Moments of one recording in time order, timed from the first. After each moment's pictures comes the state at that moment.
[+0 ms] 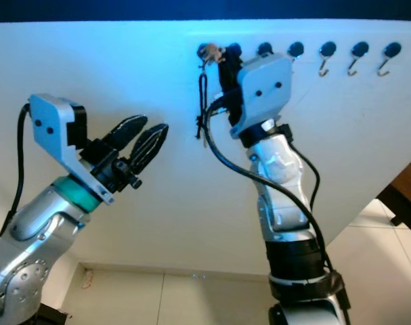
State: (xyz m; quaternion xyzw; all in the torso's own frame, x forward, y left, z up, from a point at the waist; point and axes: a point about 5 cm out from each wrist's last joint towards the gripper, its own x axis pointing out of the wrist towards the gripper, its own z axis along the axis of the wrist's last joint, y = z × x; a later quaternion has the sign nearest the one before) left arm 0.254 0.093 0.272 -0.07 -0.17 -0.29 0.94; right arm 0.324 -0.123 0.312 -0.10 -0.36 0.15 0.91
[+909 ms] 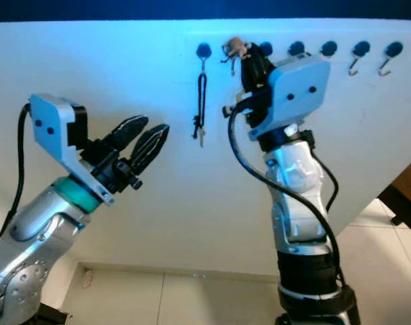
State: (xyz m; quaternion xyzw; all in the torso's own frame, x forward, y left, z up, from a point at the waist) left arm 0.252 0.092 0.273 -0.07 -0.17 -0.30 0.94; right arm 0.309 -0.144 0.317 -0.09 -0.38 0.11 0.91
